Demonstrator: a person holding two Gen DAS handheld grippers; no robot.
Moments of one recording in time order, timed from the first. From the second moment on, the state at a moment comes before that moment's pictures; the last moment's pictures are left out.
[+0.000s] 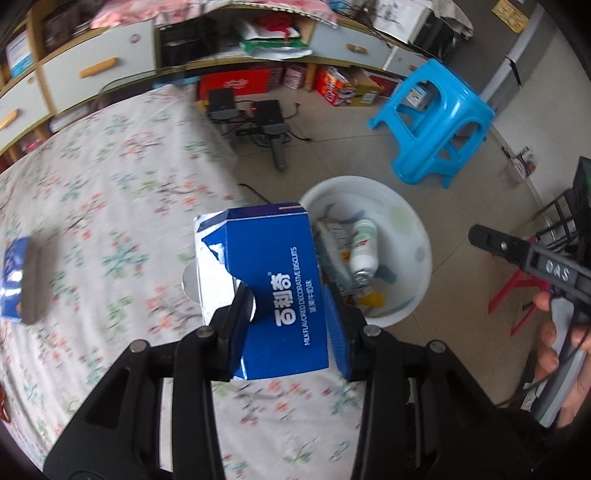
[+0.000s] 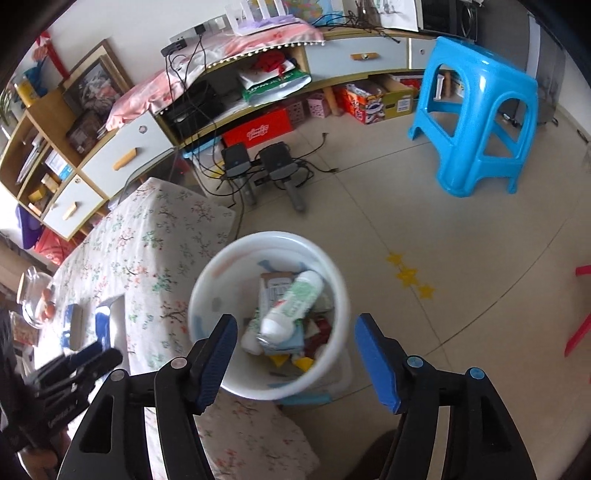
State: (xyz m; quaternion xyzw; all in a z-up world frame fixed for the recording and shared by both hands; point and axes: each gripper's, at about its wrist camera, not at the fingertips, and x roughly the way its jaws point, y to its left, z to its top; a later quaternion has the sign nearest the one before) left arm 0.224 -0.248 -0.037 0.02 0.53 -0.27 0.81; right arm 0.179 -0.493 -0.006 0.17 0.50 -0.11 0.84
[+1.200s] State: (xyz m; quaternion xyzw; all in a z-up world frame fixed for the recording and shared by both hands) left arm 0.217 -0.211 -0.007 0.03 0.46 -0.22 0.86; right arm 0.161 -0.491 0.016 0.15 0.48 -0.11 0.86
